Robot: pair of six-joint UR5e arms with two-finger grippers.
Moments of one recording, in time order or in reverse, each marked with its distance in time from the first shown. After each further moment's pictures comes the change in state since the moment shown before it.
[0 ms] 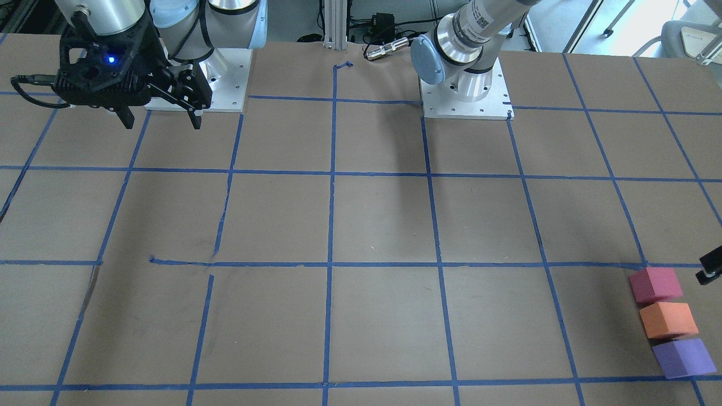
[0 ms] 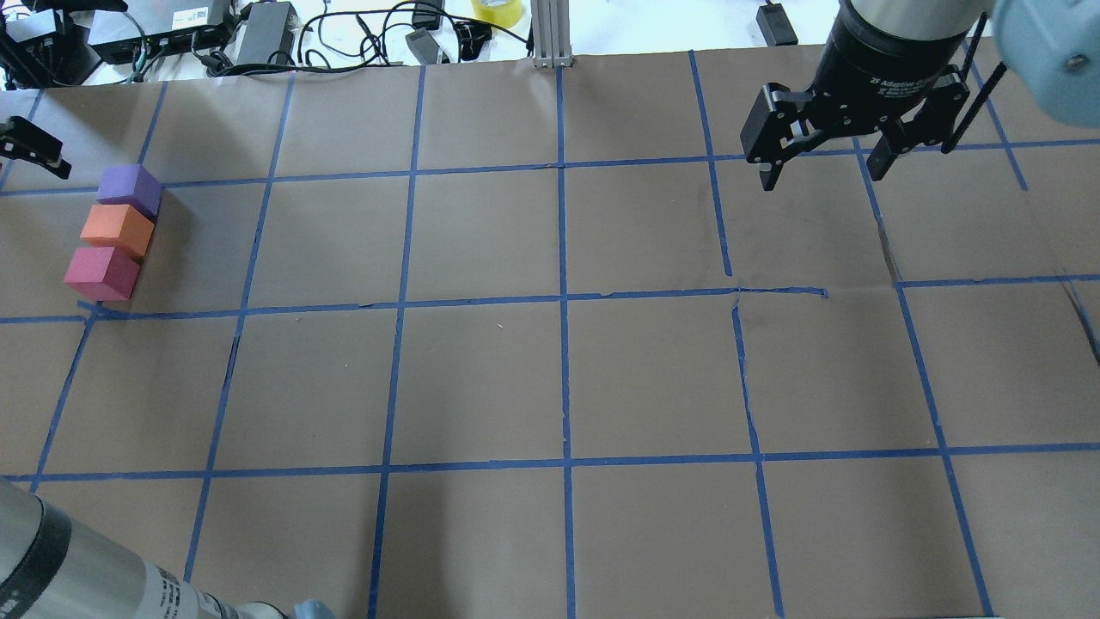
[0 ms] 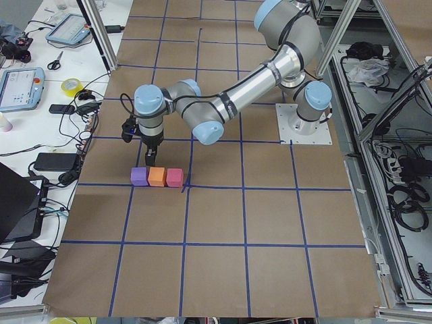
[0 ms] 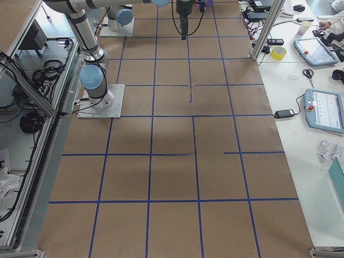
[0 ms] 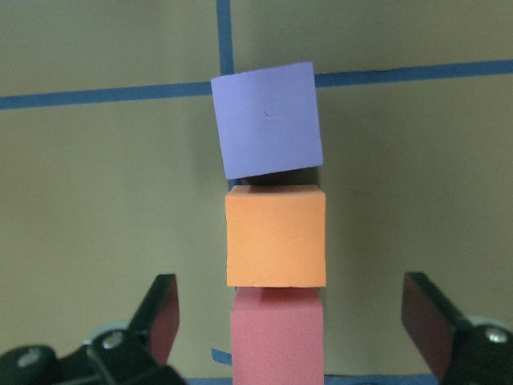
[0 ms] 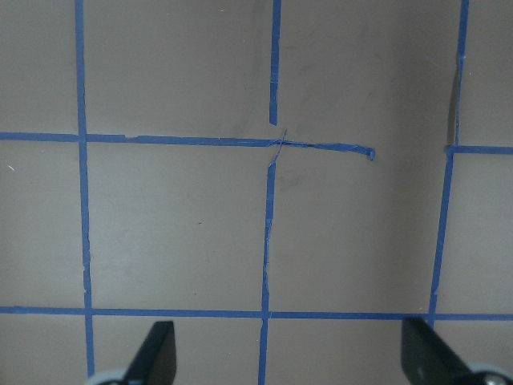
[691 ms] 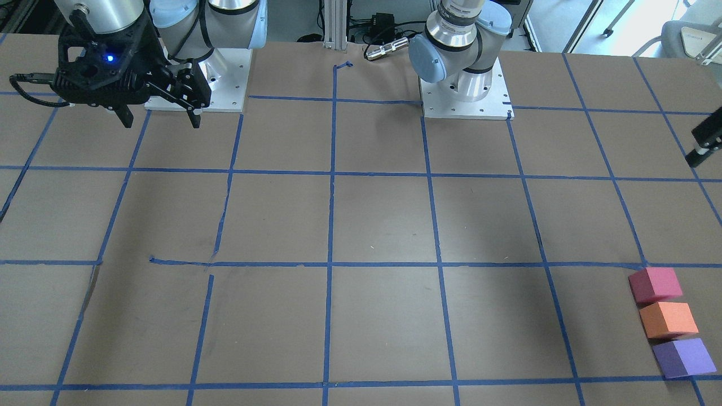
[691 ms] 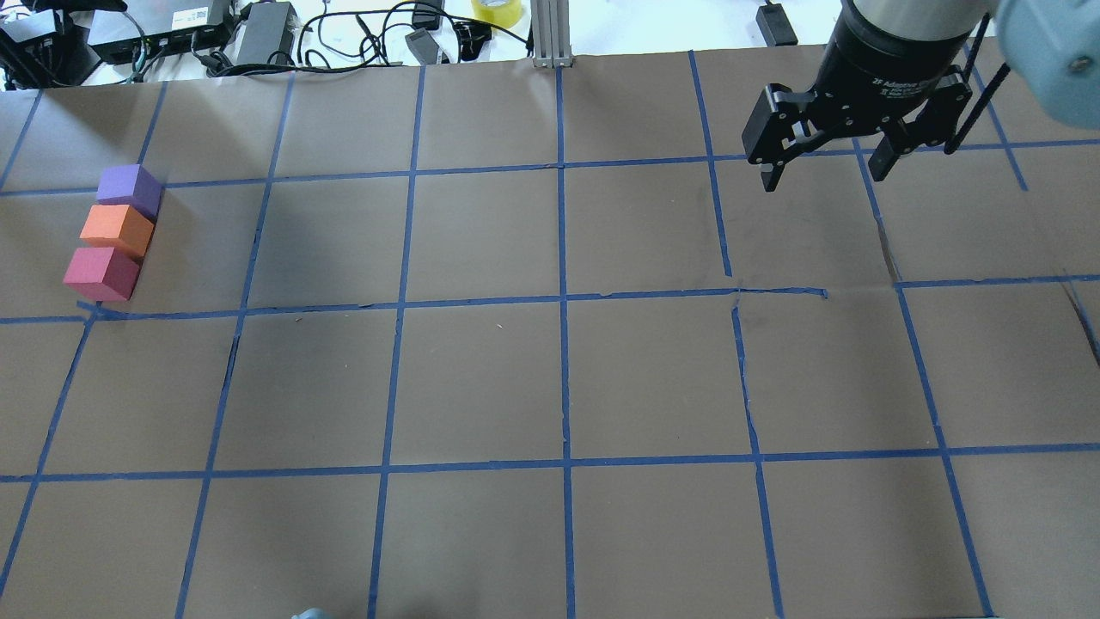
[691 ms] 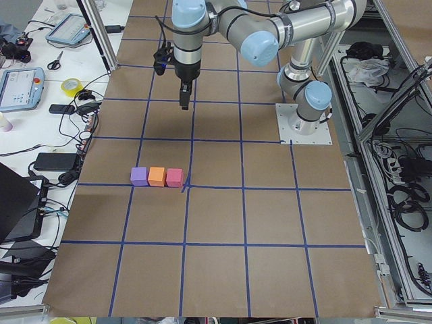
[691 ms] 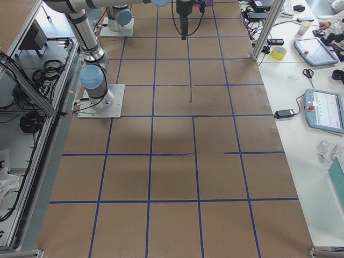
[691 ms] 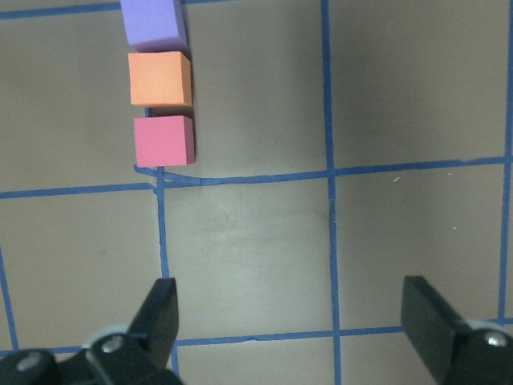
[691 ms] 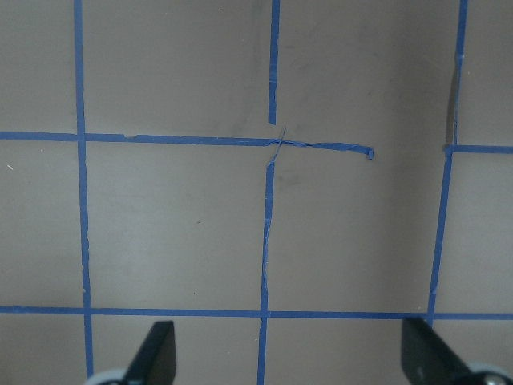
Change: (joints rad) left arm -0.062 0.386 -0.077 -0.352 -0.004 -0.054; right arm -0.001 -0.001 0.001 0.001 -0.001 -0.001
